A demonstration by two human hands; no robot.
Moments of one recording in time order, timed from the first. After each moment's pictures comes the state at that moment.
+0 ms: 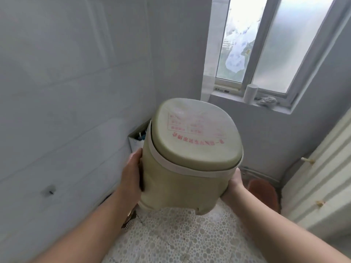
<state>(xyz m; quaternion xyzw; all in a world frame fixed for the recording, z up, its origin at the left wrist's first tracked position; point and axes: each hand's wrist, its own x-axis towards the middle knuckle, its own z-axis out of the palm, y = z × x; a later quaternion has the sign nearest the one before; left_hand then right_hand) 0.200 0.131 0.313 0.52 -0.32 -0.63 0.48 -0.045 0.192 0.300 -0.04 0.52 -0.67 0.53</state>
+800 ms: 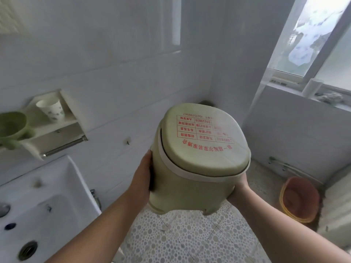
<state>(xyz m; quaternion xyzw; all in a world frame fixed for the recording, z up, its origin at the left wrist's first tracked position) 0.472 0.319 0.277 0.56 -0.29 -0.62 0.46 0.224 0.325 0.277 -0.10 0.53 -0.61 0.58</state>
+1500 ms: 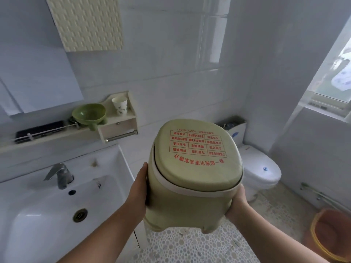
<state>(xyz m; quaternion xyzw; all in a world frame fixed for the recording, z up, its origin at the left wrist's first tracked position) 0.599 0.453 0.292 0.60 -0.19 -0.57 0.52 0.350 0.408 0.289 -0.15 0.54 -0.51 0.65</state>
